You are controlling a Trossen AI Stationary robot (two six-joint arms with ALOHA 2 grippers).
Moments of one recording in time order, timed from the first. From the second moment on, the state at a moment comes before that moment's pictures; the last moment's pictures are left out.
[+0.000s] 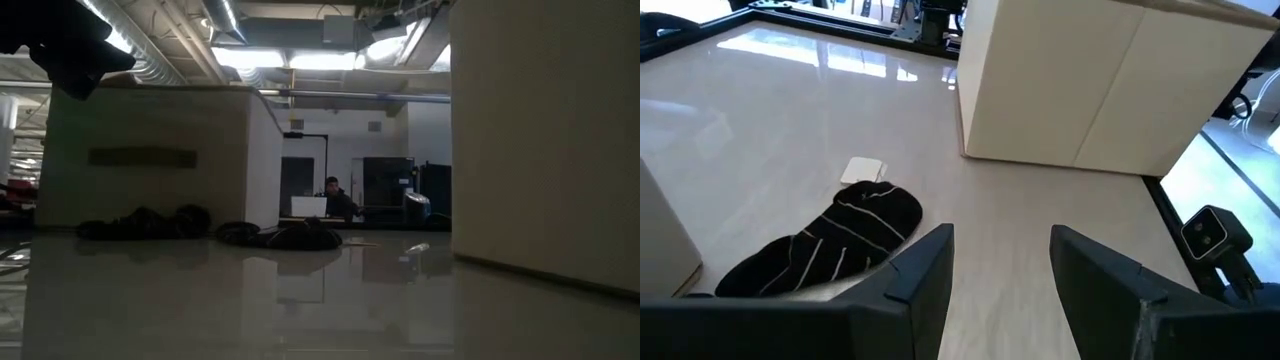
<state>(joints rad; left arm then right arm) -0.81 0.98 0.38 0.16 -0.79 -0.53 0.43 1.55 1.81 -1.32 0.43 0.27</state>
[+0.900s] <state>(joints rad) -0.81 0.98 0.38 0.14 -0.79 -0.55 0.06 2.11 1.80 -0.79 0.11 -0.16</state>
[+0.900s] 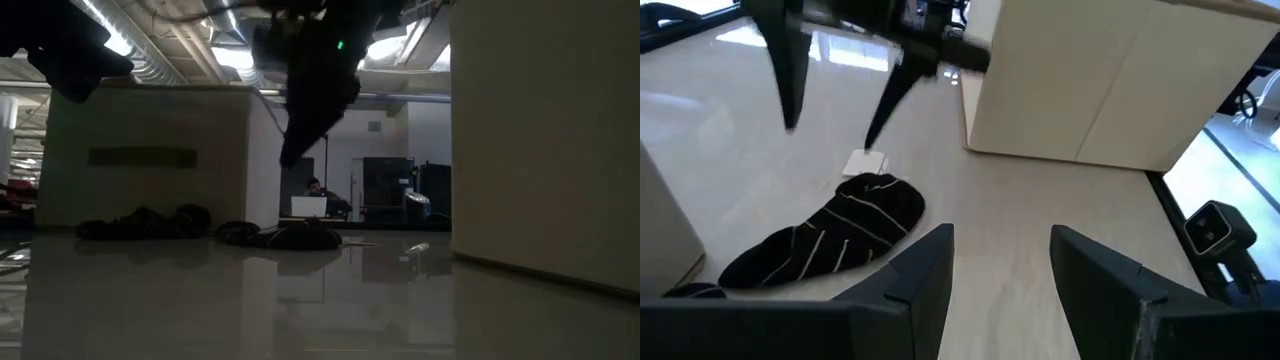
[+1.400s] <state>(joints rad) -0.81 0.98 0.38 0.13 -0.79 -0.55 0.06 2.28 1.80 -0.75 0.03 -0.16</state>
